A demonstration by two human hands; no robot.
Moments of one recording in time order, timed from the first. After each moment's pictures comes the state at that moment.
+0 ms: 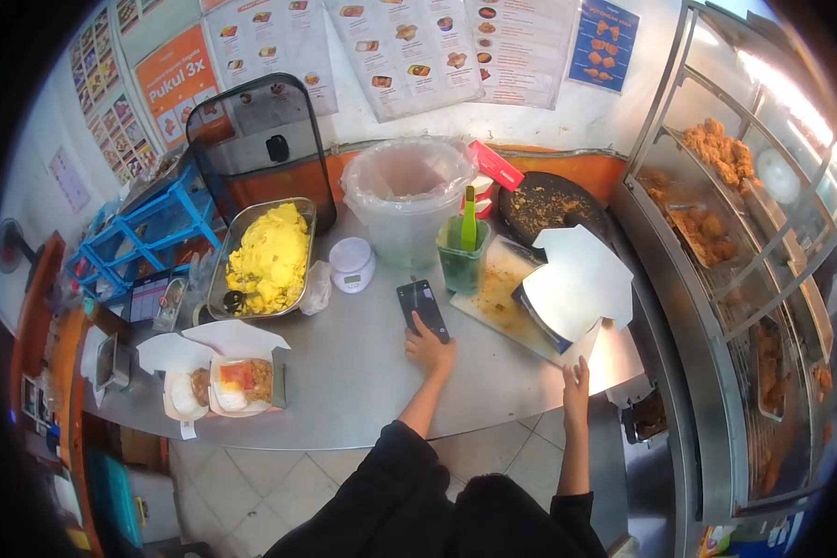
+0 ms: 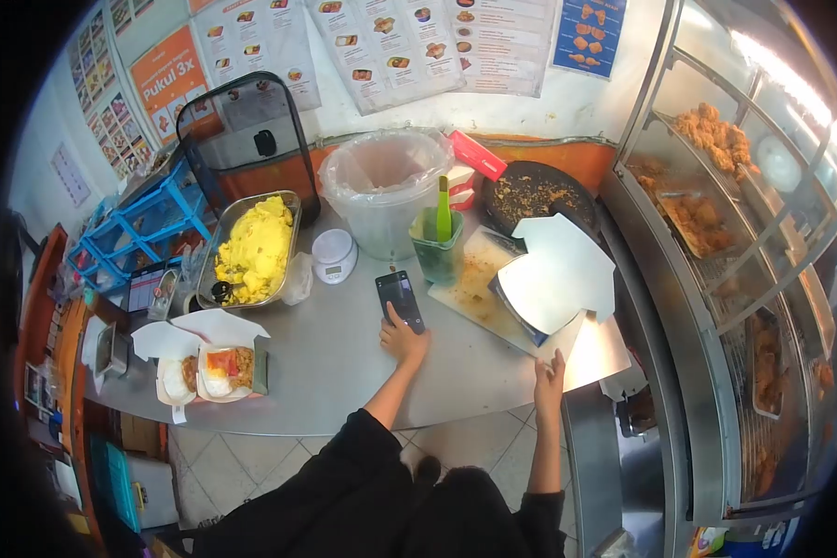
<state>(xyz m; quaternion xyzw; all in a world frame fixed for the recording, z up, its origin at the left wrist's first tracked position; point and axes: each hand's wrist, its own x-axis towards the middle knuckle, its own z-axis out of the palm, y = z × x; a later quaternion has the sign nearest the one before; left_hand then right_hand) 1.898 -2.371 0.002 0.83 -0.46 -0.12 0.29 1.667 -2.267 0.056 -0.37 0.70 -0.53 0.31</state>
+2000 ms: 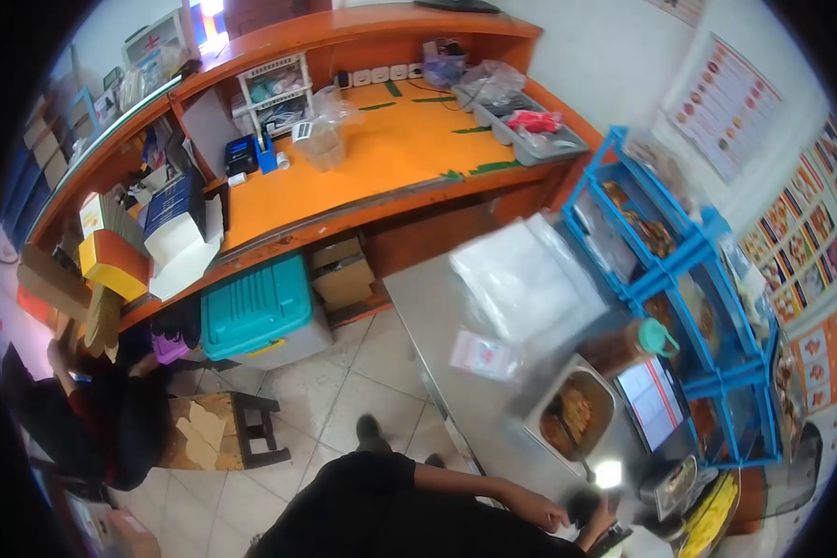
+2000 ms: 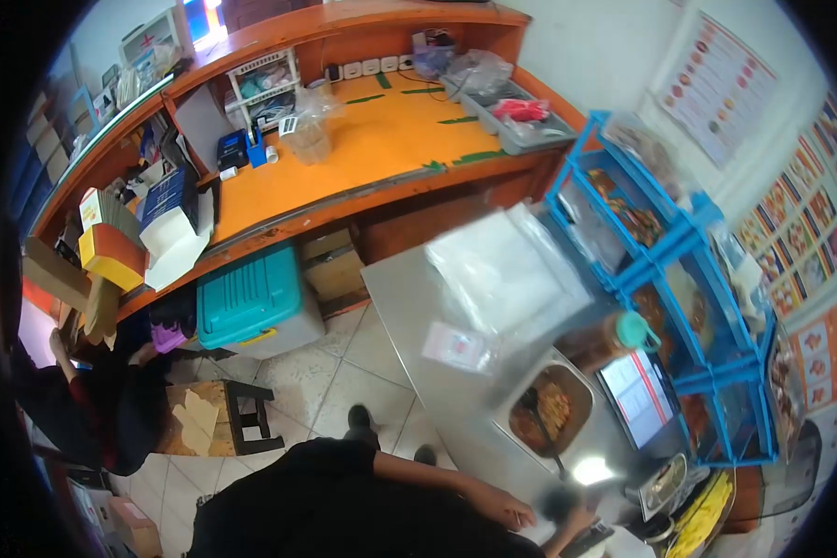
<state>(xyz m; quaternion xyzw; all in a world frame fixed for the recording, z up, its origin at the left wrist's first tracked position) 2.817 -2.031 0.080 0.28 -0.58 -0.67 0.37 2.602 -2.200 -0.001 -0.67 0.59 -0.29 0.34</state>
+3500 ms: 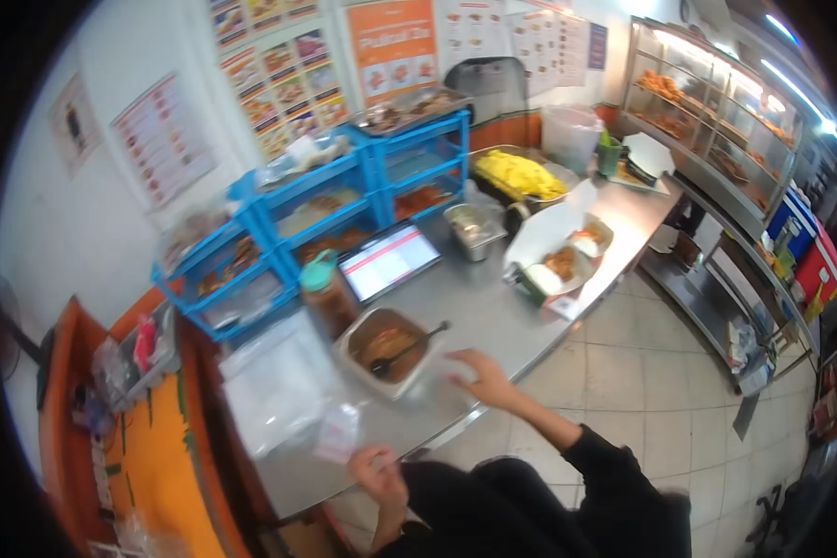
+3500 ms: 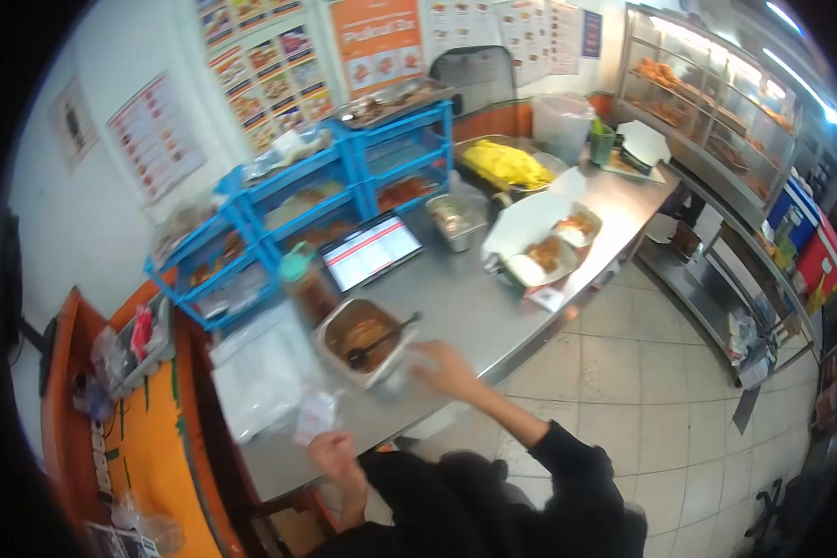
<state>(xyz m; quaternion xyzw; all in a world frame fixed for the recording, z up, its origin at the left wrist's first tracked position) 2.950 -1.926 0.108 0.42 -0.57 -0.18 0.68 2.736 -2.005 0.115 -0.70 0.53 -0.43 0.21</state>
